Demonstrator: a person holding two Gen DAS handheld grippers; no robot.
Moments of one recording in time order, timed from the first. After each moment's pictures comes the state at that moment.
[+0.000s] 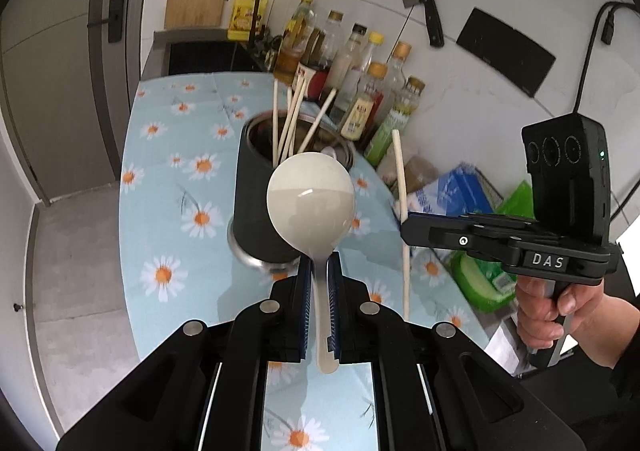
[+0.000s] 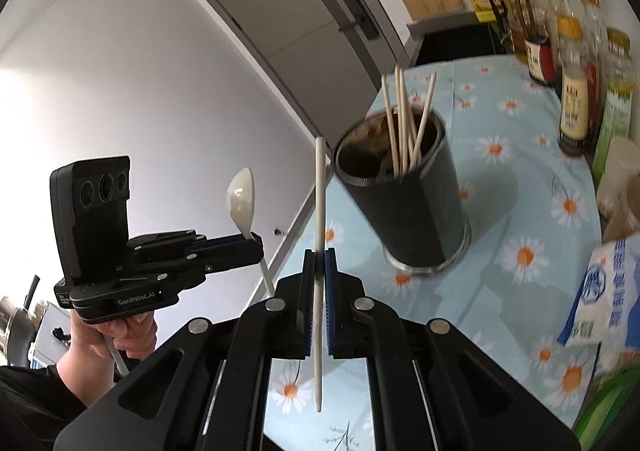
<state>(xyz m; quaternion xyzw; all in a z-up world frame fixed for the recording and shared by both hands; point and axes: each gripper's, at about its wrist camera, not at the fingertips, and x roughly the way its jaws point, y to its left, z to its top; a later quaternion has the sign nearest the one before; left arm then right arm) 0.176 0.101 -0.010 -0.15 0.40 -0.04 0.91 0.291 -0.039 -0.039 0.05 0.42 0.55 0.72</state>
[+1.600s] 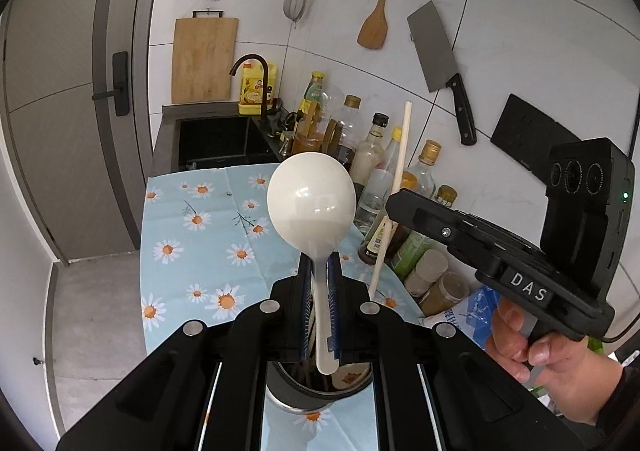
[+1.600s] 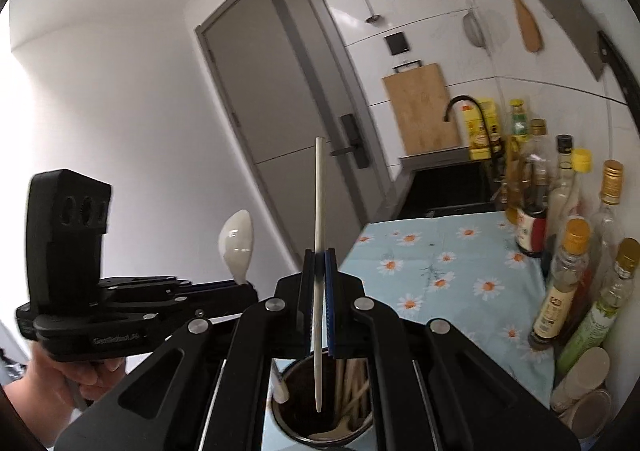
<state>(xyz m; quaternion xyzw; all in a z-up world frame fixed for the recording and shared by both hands) 0.284 0.136 0.063 -0.11 0.31 0.00 0.94 0.388 0.006 0.041 0.07 0.22 0.52 0.82</state>
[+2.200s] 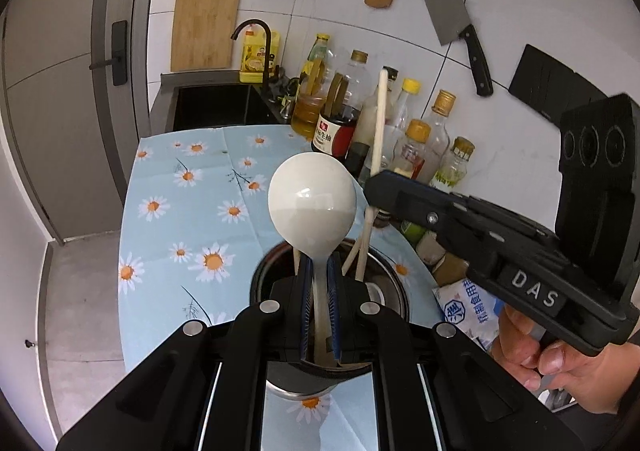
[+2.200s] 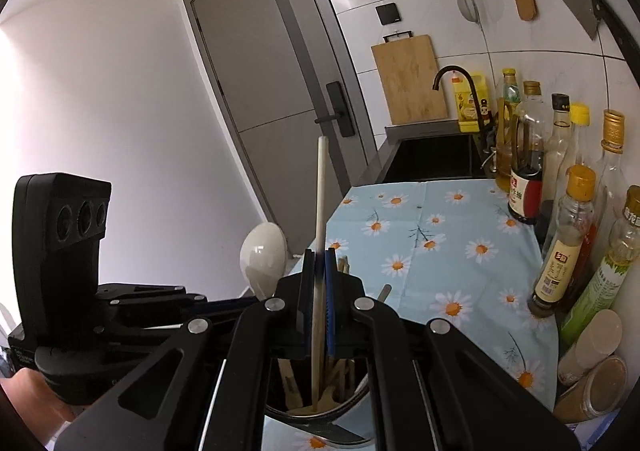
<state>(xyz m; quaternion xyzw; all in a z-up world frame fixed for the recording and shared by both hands) 0.287 0.123 -0.009 -0.12 0.35 0.00 0.93 0.379 0.023 -0.015 0.03 0.26 0.51 0.82</state>
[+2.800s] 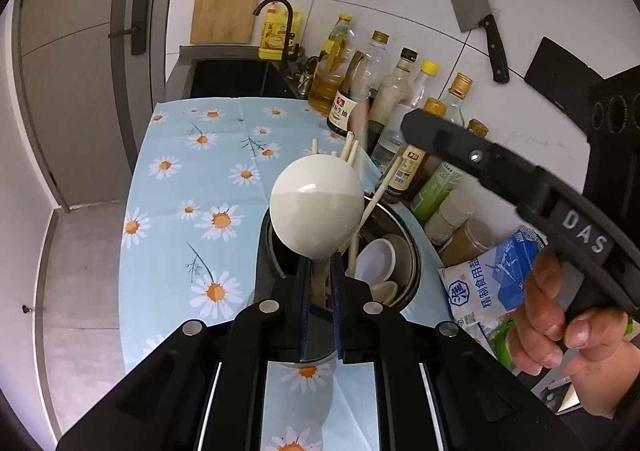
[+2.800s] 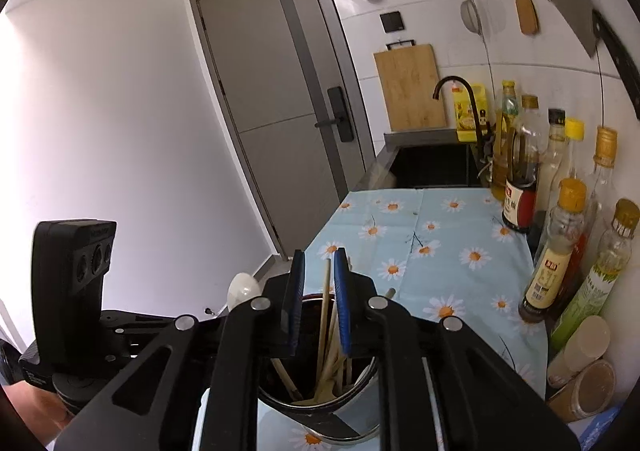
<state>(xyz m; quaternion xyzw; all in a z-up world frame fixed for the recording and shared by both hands) 0.266 0.124 -0.027 -0.15 0.37 0.03 0.91 0.368 0.016 -0.006 0.01 0.24 0.51 0.83</state>
